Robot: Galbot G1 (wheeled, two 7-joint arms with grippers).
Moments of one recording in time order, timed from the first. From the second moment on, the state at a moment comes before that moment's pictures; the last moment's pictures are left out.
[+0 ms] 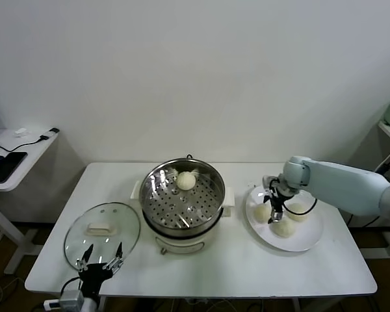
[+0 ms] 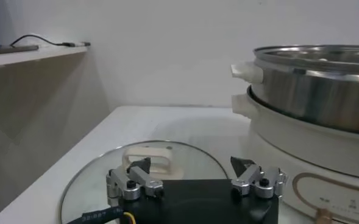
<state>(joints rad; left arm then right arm) 1.69 -1.43 -0.65 -1.98 -0.19 0.12 -0.03 0.30 0.91 -1.43 1.04 0.43 -0.29 -0.82</state>
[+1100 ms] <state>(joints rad) 1.70 -1.44 -0.64 -2.03 -0.19 0.13 -0.03 0.87 1.00 -1.67 1.31 0.86 -0.35 -0.86</state>
